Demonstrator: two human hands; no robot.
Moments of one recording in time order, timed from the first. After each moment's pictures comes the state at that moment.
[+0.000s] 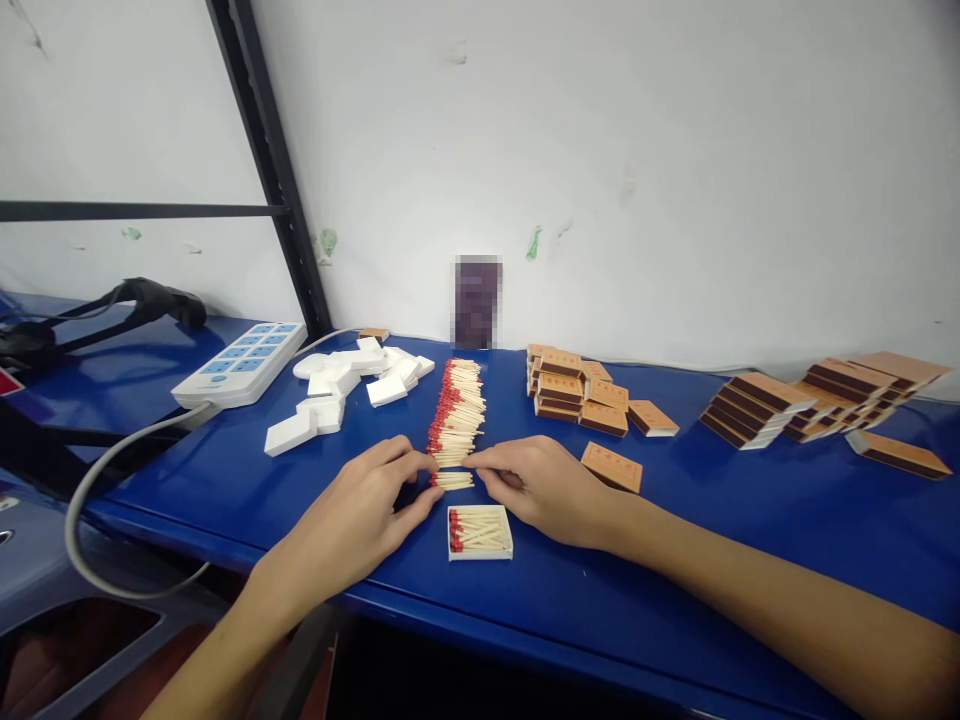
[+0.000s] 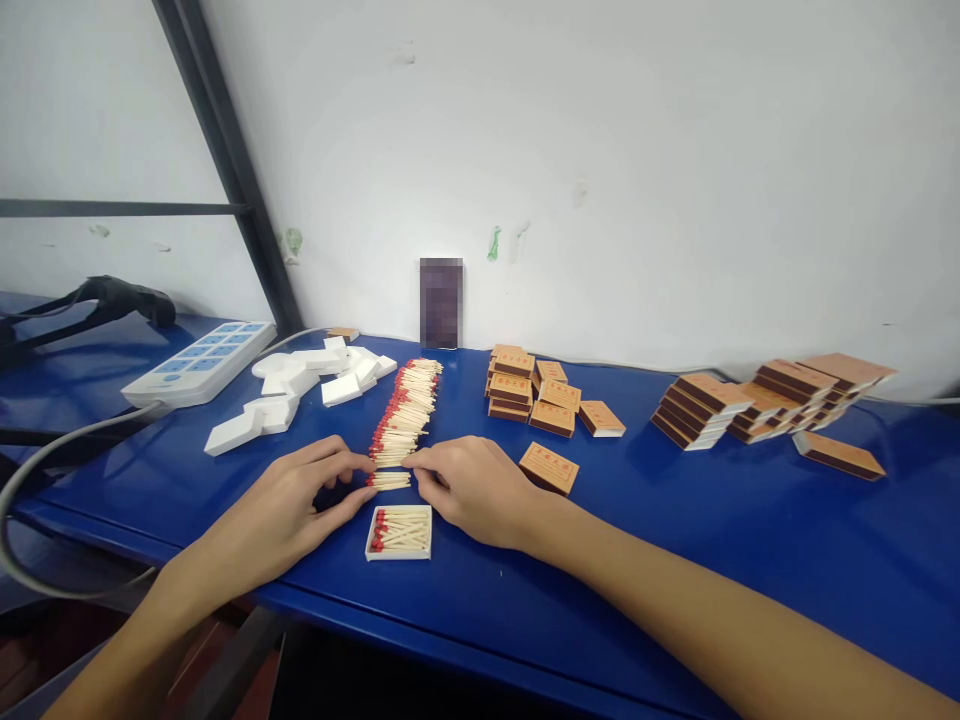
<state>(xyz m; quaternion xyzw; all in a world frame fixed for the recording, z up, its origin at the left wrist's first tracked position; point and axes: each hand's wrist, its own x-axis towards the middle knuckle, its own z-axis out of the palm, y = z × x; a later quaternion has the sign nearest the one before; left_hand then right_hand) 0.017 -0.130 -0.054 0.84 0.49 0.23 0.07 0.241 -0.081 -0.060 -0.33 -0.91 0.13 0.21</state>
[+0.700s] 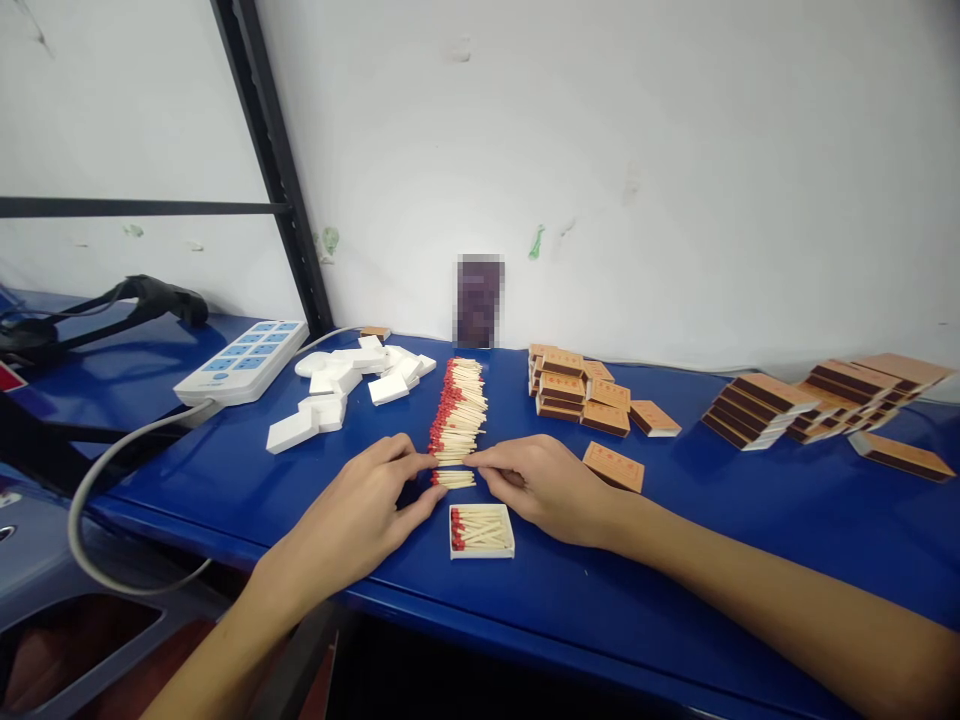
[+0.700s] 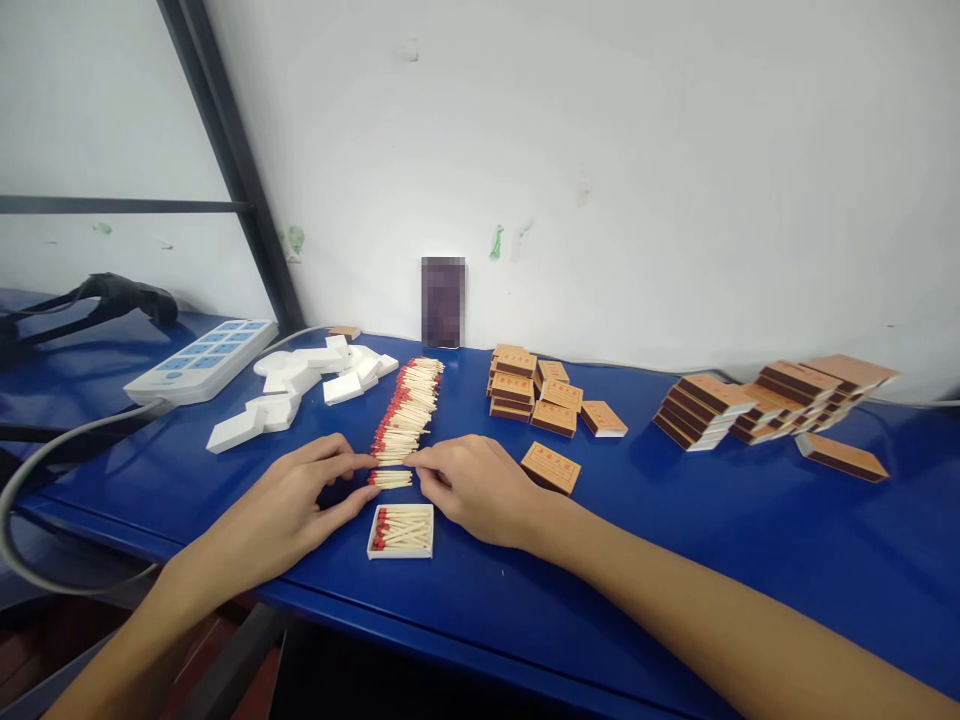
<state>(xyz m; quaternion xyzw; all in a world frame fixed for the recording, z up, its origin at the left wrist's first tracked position) 0.017 -0.129 -0.055 0.84 0.51 0.20 0.05 0.241 -0.080 -0.061 -0.33 -0.91 0.14 0.22</state>
